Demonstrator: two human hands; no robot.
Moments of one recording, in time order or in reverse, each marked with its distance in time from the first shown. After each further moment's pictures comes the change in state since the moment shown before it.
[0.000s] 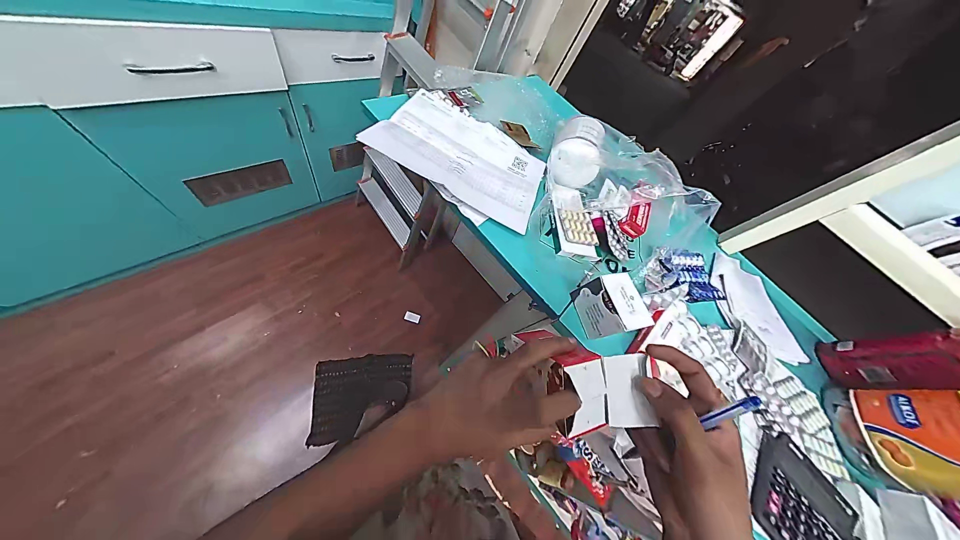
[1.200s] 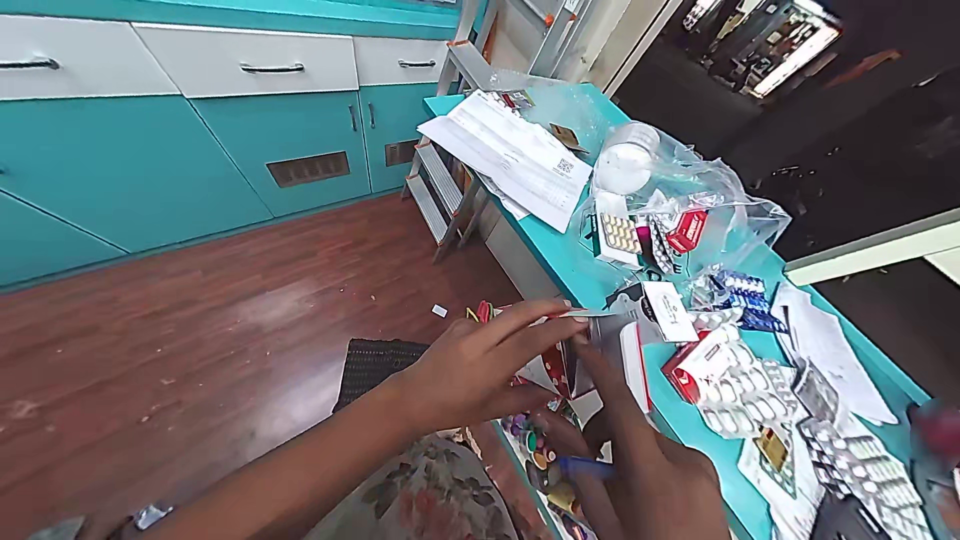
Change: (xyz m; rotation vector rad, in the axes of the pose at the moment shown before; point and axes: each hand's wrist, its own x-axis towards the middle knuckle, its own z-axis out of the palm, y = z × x) left_hand 0.001 0.013 -0.050 0.031 0.106 -0.139; right_hand -0.027 -0.022 0.046 -1.065 -0.399 -0.612
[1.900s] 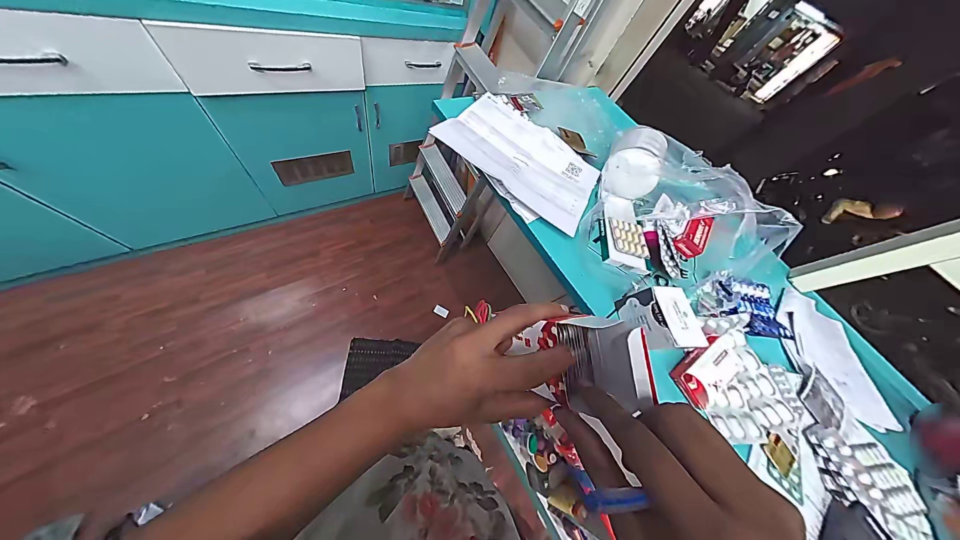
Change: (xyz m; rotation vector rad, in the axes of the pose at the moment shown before) left_hand -0.009 -0.006 -0.021 0.046 -0.023 0.093; right_hand 0.010 -0.015 -0.010 -0.205 0.096 -0.117
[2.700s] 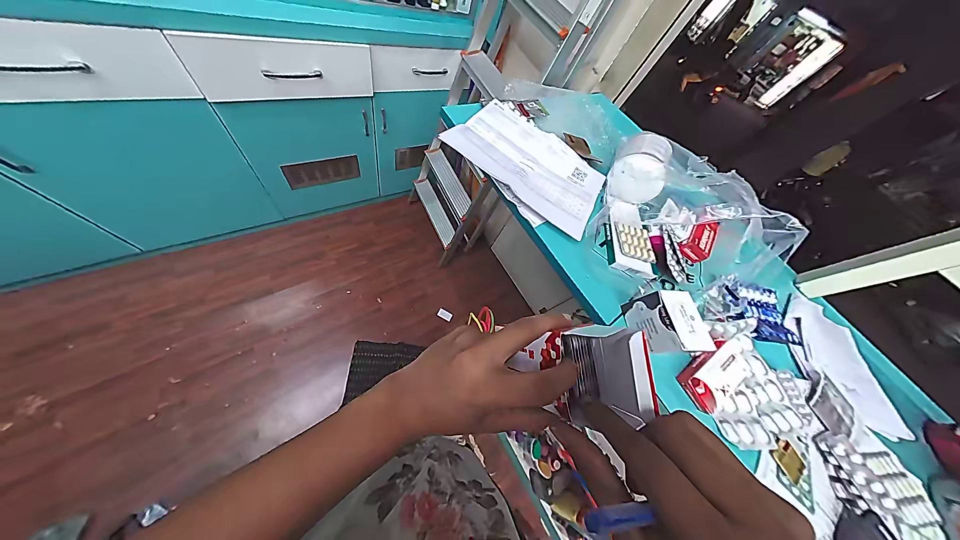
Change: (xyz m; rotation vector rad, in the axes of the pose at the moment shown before) left_hand -0.003 0.006 -0.008 0.071 -0.039 0.050; right_hand -0.001 -0.007 -0.003 0.020 -0.023 -0.035
